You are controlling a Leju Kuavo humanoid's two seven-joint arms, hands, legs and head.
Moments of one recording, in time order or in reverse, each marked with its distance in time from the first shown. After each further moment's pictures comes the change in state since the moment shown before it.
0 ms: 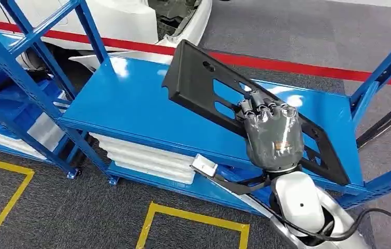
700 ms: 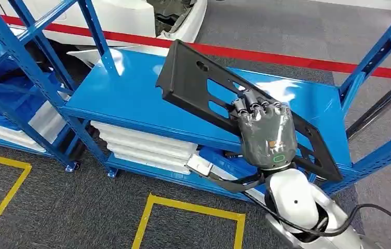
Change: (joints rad) left arm -0.003 -0.001 0.000 0.000 0.002 0.000 0.000; right arm 0.001 -0.002 -0.002 0.002 -0.001 0.005 0.003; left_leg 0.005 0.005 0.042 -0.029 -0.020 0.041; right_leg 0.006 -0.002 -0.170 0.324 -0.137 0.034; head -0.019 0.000
